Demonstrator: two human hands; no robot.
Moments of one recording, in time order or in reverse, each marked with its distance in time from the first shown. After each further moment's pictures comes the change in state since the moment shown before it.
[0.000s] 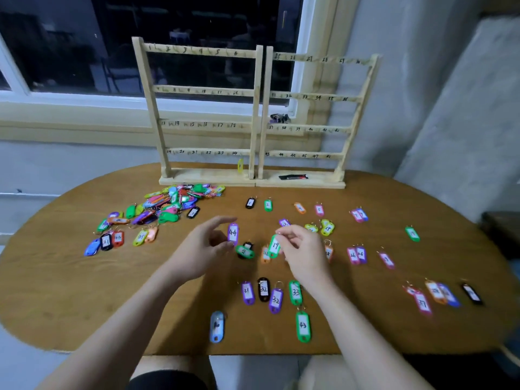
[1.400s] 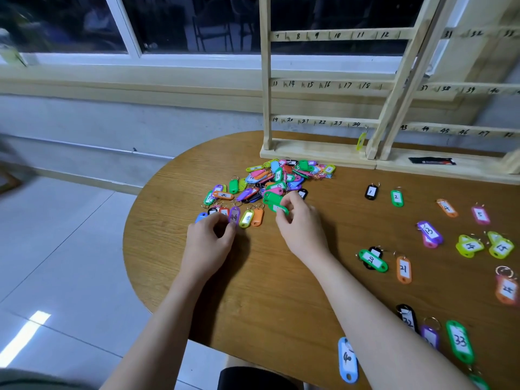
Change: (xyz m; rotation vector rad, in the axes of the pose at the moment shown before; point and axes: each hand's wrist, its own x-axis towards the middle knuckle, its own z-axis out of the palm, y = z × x) left_hand -0.045 -0.142 -0.111 0.318 0.635 -0.260; right_hand 0.056 -0.018 0.237 -0.315 -0.256 -0.228
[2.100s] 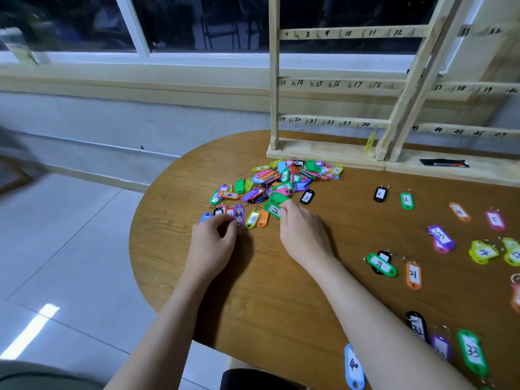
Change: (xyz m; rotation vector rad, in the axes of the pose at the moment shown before) left_hand 0.000 0.005 -0.004 -0.024 -0.011 -0.056; right_hand 0.002 -0.009 0.004 -0.302 -0.126 -0.043
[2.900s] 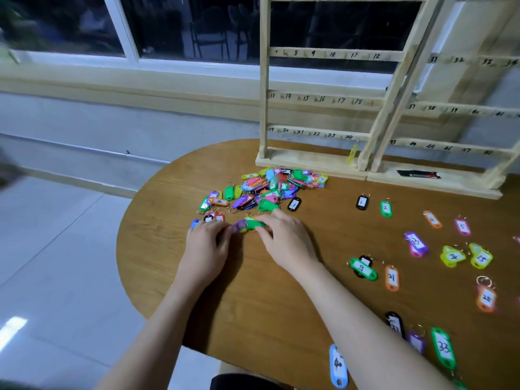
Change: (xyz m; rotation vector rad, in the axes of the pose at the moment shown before) left_hand 0.006 -0.006 0.007 0.153 -0.028 0.220; right_hand -0.005 -0.004 -0.005 -0.012 -0.053 -0.136
